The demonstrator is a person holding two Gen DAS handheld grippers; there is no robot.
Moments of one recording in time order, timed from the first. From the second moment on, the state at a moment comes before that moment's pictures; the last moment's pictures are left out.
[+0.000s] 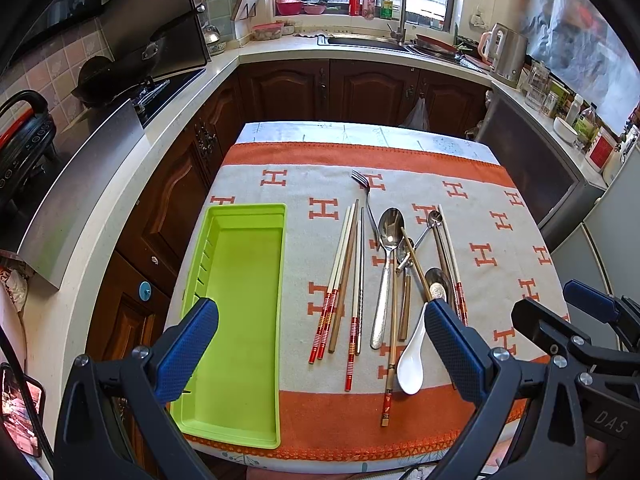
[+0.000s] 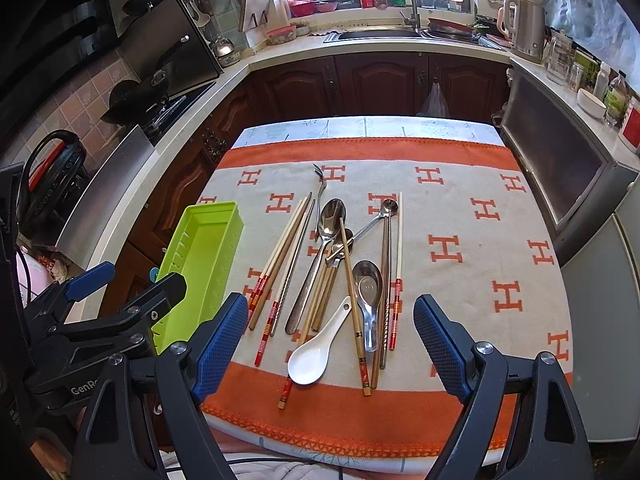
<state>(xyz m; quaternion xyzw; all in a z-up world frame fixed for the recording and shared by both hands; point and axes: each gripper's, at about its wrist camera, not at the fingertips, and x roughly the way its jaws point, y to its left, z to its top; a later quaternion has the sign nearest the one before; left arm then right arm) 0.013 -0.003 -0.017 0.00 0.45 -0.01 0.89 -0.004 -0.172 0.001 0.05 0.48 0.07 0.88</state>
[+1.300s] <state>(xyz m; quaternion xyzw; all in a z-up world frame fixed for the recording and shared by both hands) 0.013 -0.001 -0.017 0.00 0.45 -0.01 0.89 -0.005 -0.169 -0.004 0.05 0.48 0.07 0.87</state>
